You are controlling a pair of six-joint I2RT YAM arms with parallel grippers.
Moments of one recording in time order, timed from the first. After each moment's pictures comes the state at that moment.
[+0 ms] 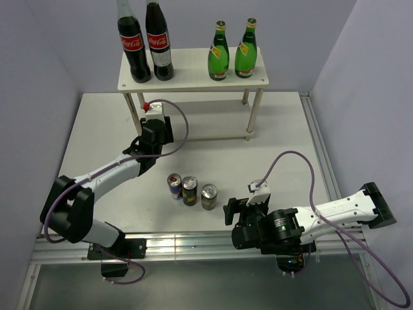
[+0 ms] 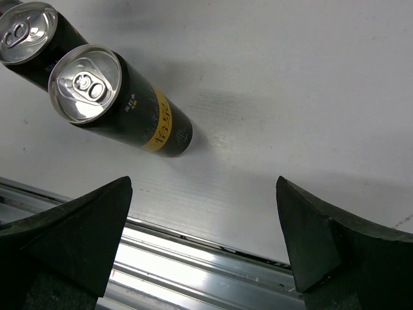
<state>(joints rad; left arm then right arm) -0.56 1.42 0.89 0.14 -0.51 -0.29 1.71 0.89 0.64 -0.96 1.06 1.42</state>
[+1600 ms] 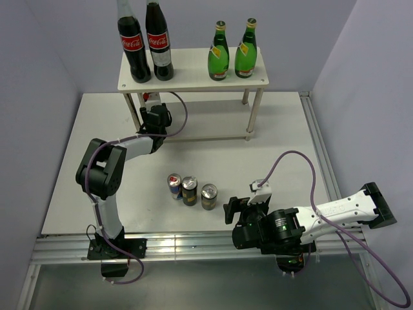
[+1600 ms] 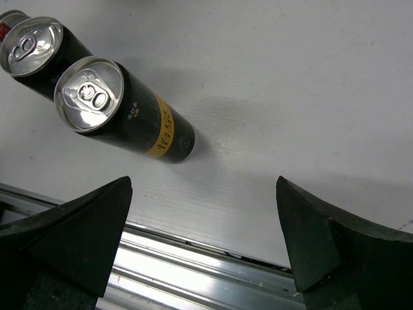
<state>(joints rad) -0.39 1.92 1.16 0.39 -0.59 -0.28 1.71 0.88 0.64 -0.96 1.08 1.44</state>
